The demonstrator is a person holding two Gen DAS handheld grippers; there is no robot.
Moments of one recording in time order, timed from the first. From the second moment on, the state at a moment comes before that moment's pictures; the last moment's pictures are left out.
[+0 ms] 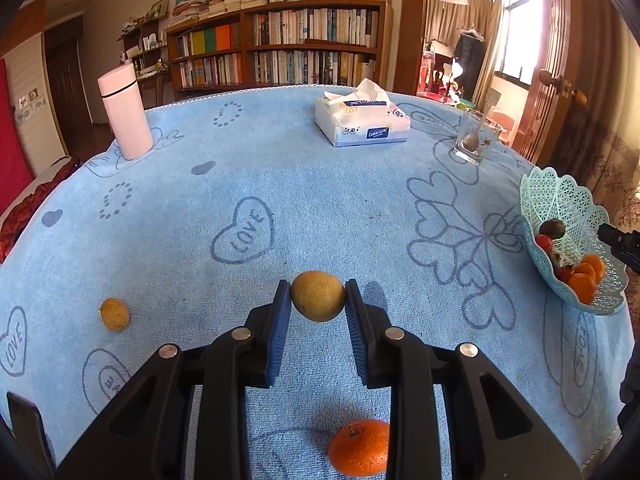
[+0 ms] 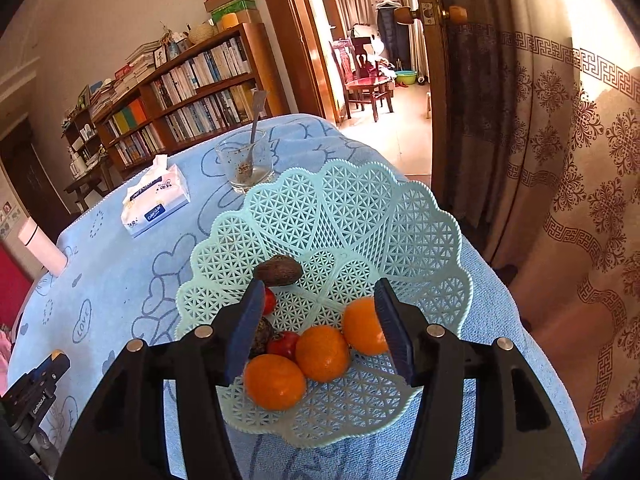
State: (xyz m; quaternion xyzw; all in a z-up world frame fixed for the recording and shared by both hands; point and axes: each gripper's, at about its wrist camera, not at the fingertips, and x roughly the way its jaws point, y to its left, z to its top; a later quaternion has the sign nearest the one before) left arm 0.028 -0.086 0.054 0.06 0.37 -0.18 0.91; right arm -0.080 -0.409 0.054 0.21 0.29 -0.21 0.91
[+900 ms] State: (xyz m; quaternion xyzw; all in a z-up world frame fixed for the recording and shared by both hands) left arm -0.003 -0.225 0.087 0.10 0.35 -0.33 0.87; right arm -0.115 -0.431 0.056 0.22 0.24 -0.24 0.92
